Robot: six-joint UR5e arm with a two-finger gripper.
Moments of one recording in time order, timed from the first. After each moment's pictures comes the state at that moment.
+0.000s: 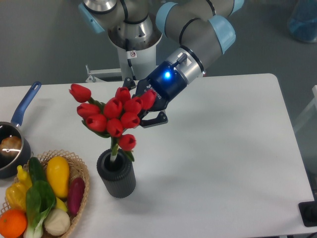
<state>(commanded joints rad) 2.63 -1.71 -1.79 -0.98 0.29 1.16</state>
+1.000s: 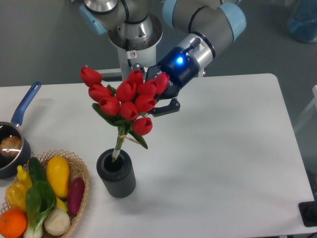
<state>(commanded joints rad) 2.69 -1.69 -1.77 -0.97 0.19 1.12</state>
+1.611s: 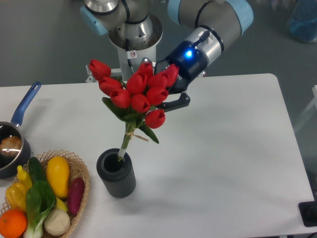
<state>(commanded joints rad) 2.75 -1.68 -1.76 -0.97 0.13 1.10</state>
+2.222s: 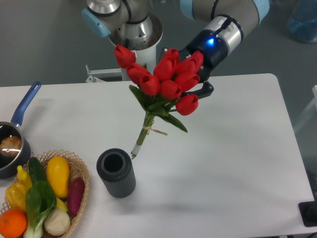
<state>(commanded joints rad) 2.81 -1.69 -1.74 -0.97 0.12 1.10</state>
